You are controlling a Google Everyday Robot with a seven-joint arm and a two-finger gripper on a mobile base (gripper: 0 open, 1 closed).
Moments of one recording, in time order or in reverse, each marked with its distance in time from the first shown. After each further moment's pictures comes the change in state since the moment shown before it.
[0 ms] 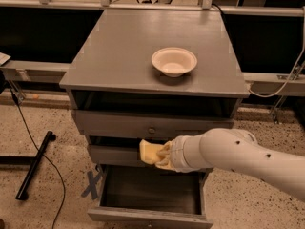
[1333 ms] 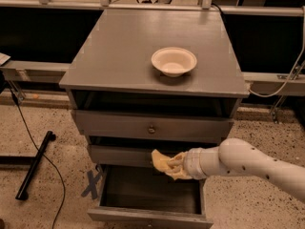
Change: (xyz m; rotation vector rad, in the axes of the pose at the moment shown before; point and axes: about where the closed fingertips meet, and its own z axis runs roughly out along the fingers) arm 0.083 0.018 0.060 -0.085 -0.168 0.195
